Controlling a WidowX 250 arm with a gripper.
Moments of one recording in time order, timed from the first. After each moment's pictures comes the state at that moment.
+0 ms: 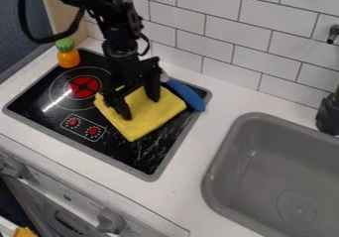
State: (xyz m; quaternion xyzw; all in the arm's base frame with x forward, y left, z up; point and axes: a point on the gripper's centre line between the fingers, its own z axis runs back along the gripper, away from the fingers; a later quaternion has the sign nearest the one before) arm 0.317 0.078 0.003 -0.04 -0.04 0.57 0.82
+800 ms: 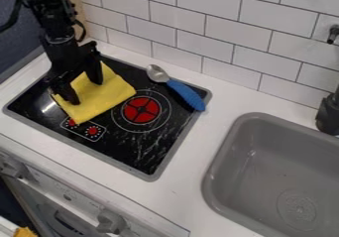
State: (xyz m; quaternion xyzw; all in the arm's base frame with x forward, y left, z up) arm 0.299 0.169 0.005 -0.02 -0.05 0.66 0.75
